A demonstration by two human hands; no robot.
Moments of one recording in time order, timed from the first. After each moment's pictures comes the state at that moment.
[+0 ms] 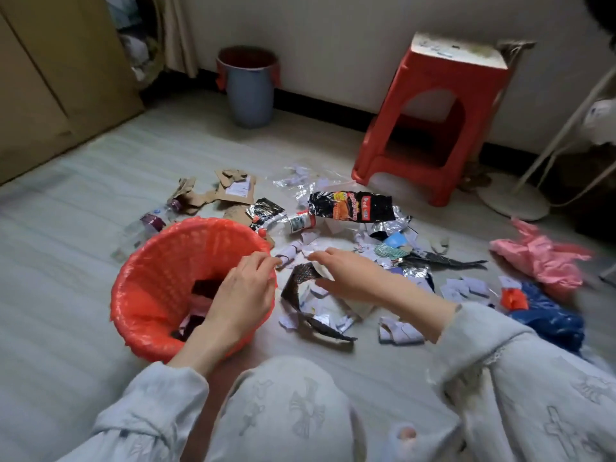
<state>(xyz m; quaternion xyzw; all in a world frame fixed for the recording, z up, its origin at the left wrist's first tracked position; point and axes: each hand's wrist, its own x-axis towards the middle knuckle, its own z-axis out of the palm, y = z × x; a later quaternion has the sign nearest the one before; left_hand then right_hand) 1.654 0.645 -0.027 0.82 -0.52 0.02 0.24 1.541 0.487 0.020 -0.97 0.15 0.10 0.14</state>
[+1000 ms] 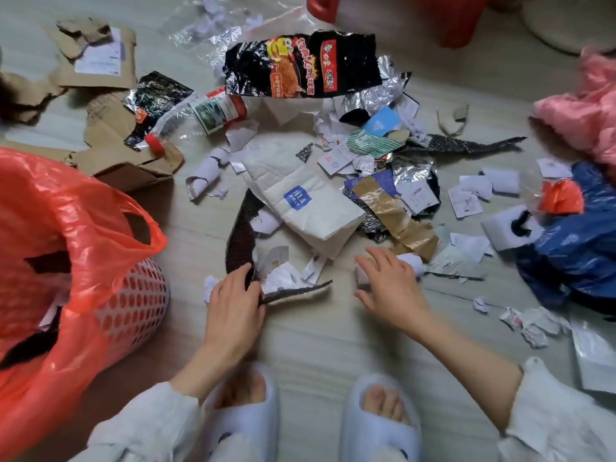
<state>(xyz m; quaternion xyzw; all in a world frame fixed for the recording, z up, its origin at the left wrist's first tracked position) 1.604 0.545 -0.281 0.84 -0.51 -0.16 0.03 1.416 0.365 -0.255 -0.91 0.34 0.16 0.17</state>
